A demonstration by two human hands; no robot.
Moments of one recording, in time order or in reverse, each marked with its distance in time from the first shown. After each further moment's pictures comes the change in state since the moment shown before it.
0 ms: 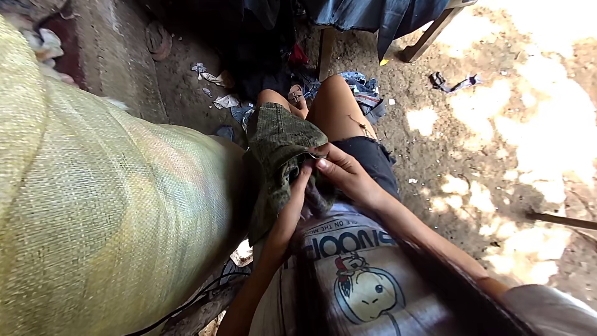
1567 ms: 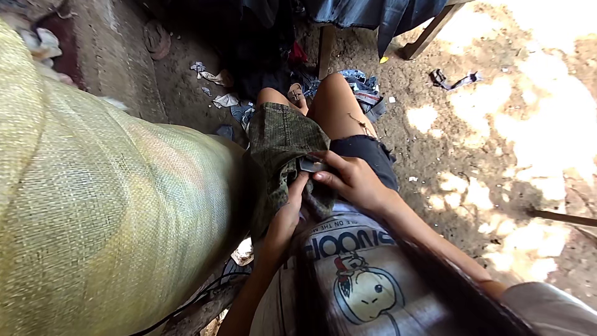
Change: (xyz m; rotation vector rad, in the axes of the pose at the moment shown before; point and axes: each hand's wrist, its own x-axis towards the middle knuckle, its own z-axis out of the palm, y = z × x) left_hand -0.005 -0.005 -0.013 -0.037 -0.059 -0.196; right_hand -0.008 0.007 -0.008 -0.720 0.047 -0.287
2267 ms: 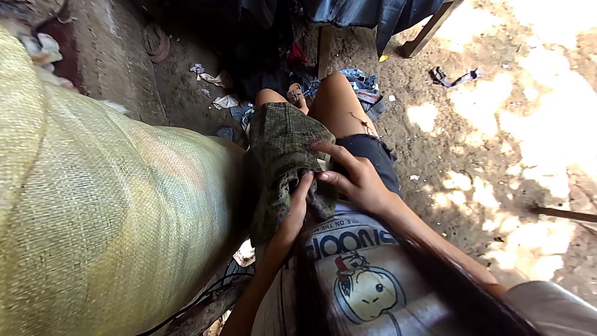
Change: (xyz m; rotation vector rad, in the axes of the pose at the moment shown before) left_hand -0.007 -0.004 0.010 -0.072 0.098 0.300; right_hand -0.004 -0.004 -0.001 0.094 0.107 0.025
